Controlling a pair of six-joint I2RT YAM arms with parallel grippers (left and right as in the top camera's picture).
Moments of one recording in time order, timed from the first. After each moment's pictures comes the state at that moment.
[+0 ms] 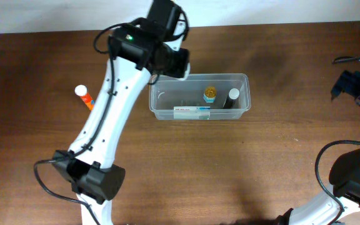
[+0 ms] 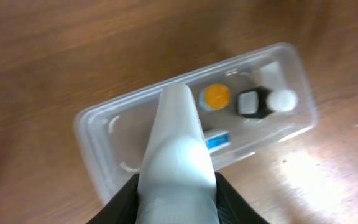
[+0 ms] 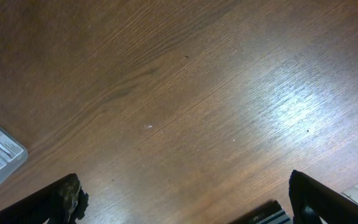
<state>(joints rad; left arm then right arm) -0.49 2.05 2.36 -1.34 0.07 -0.16 -0.51 1.92 2.03 -1.59 0.04 0.16</state>
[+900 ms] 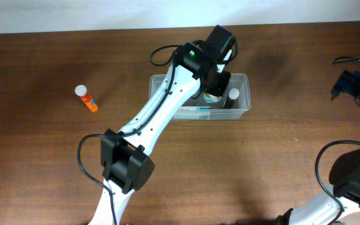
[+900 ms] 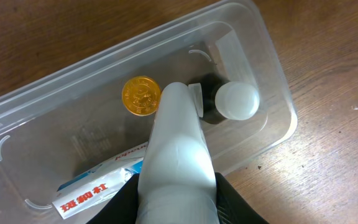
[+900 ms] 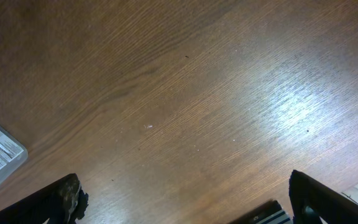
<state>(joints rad) -0.67 2.28 2.36 -1.24 0.07 -0.25 -0.51 1.92 2.03 -1.59 0.04 0.16</state>
